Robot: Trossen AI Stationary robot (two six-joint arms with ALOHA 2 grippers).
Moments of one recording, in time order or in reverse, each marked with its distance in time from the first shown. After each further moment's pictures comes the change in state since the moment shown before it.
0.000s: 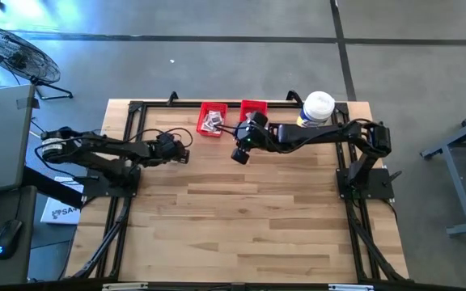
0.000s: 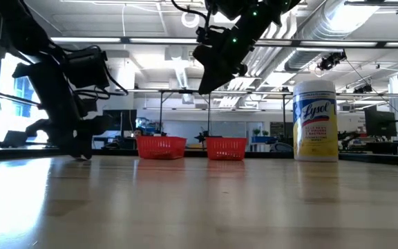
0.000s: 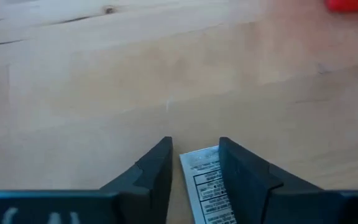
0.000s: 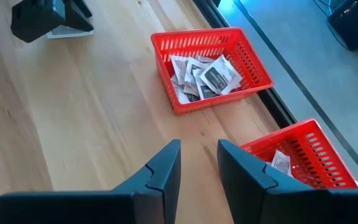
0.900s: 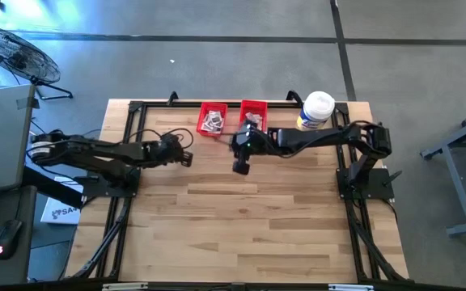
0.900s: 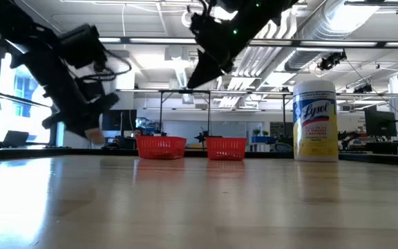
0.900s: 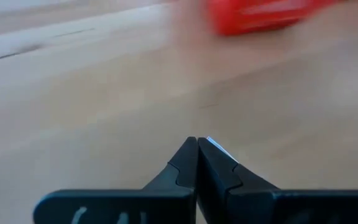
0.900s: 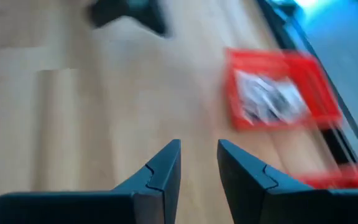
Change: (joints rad) left arm -0.069 -0.150 -0.006 0.077 0.002 0.110; right arm 0.038 0.001 -0.001 0.037 -0.184 -0.123
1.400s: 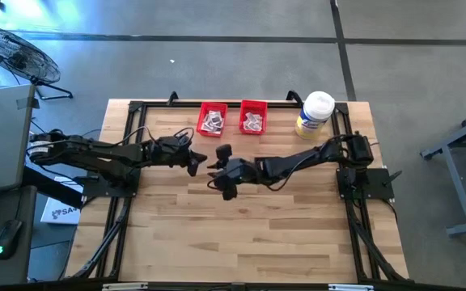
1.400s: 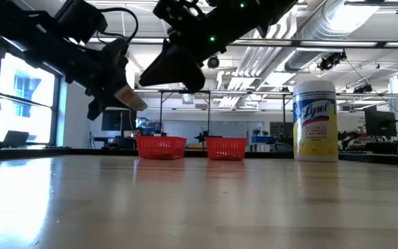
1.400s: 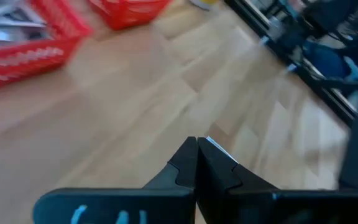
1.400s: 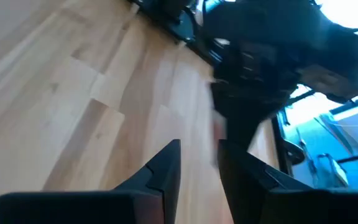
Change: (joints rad) left arm -0.042 -0.033 0.003 0.461 0.415 0.219; right arm 0.199 0.197 -0.001 0.461 0.094 -0.543
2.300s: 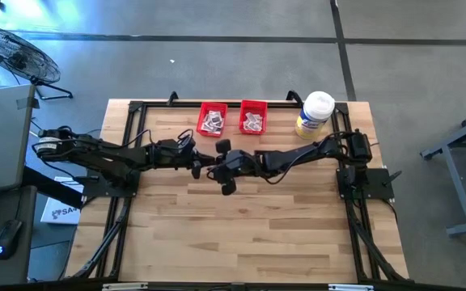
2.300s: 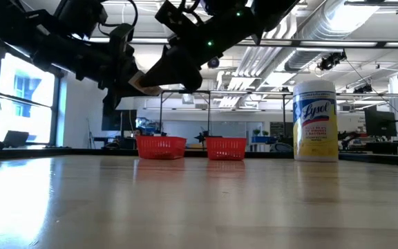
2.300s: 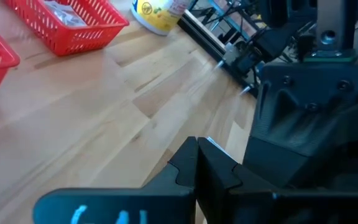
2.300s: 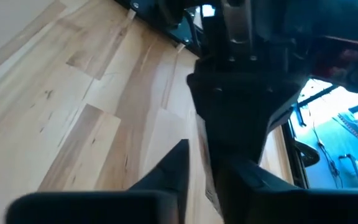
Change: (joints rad) left arm -0.063 0.105 0.001 0.284 0.001 -0.027; right arm -0.061 0.001 0.000 0.014 -0.102 0.037
